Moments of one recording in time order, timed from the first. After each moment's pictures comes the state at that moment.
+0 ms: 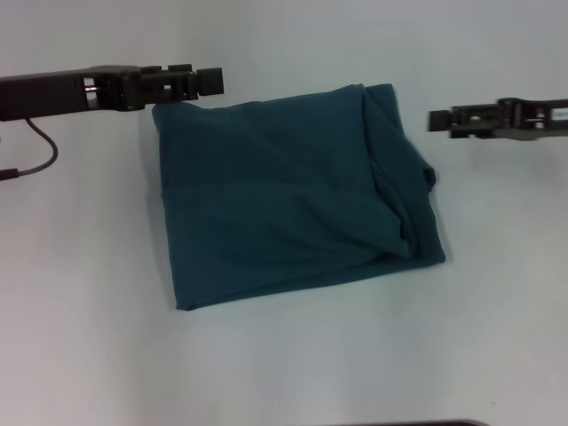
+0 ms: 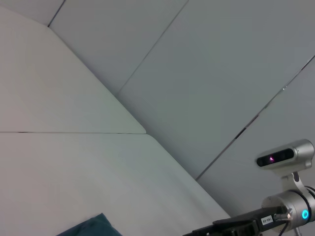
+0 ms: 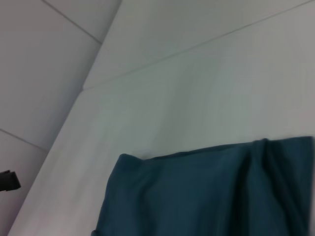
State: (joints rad) left arm -0.49 -2.12 -2.39 -1.00 -1.22 1.66 -2.10; right arm 0.59 1.96 2.53 0.60 -2.19 1.51 -0.98
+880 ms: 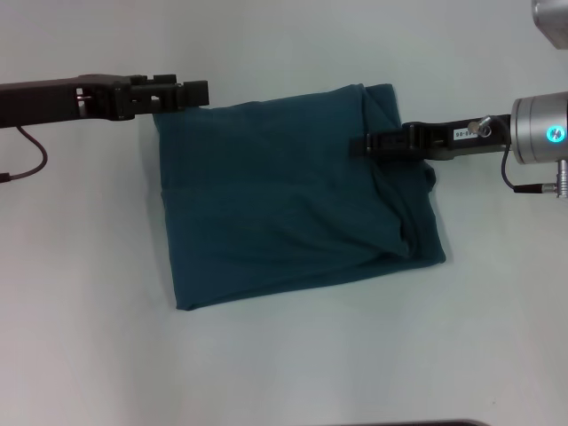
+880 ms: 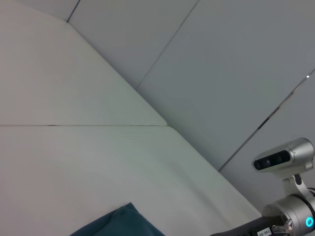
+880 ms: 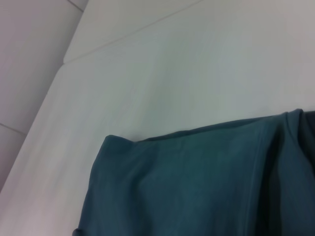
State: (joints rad) left arm -0.50 -2.09 -2.39 -0.95 -1.18 1.62 -2.05; right arm 0.70 2.03 2.42 0.43 -2.19 1.28 -0.97
